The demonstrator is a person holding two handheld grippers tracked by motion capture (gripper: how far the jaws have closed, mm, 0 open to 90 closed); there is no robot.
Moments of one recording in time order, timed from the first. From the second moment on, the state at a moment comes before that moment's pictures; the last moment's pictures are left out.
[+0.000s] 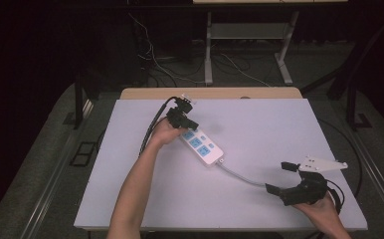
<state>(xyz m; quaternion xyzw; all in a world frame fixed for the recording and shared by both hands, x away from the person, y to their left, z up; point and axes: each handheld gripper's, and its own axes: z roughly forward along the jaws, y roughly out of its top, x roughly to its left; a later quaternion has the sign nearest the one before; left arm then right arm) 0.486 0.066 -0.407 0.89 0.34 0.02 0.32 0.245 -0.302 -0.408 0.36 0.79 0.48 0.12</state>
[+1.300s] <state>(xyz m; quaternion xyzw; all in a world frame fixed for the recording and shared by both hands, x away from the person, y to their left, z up) 0.486 0.067 -0.403 0.88 0.35 0.03 0.32 0.246 -0.305 -0.407 0.36 0.79 0.48 0.12</state>
